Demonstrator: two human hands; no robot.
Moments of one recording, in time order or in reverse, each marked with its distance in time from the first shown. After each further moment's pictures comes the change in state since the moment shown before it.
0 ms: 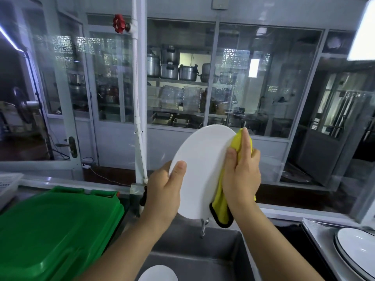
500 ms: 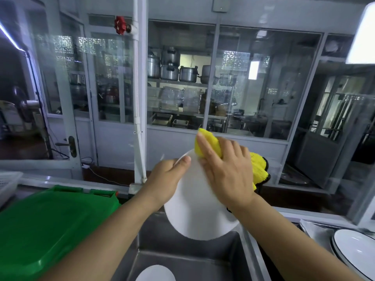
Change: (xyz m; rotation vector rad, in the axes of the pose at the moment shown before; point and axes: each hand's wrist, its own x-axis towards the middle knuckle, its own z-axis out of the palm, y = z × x) left_hand 0.028 0.006 -0.011 0.223 -0.310 -0.124; right_hand 0.009 -0.016 -0.014 -0.351 0.055 -0.826
